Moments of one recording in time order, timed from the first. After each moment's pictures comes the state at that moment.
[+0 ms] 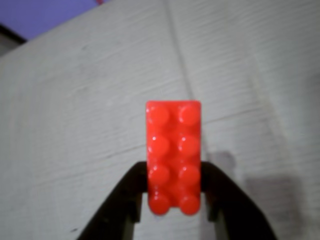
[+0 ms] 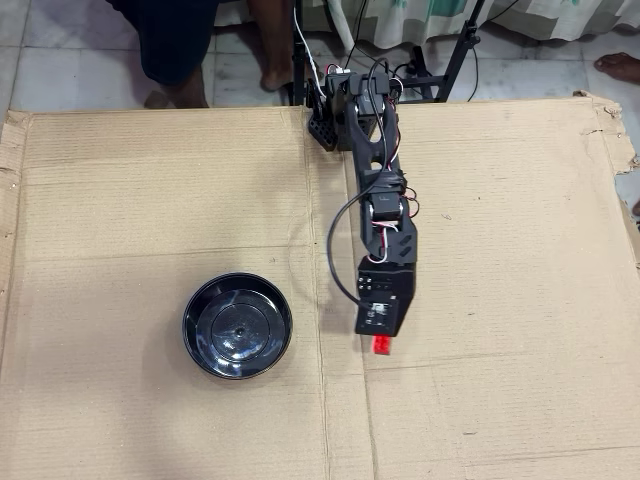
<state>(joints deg) -0.4 68.9 73.6 43.0 106.8</state>
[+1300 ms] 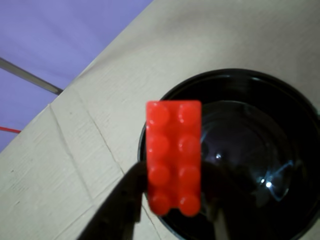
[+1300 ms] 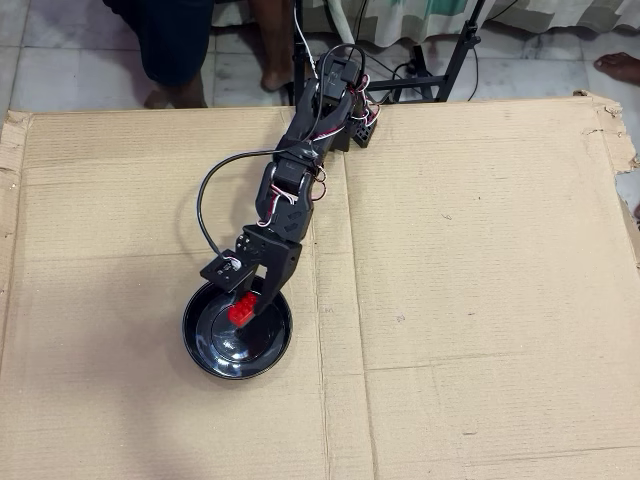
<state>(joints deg) 25.2 74.4 73.6 43.0 106.8</state>
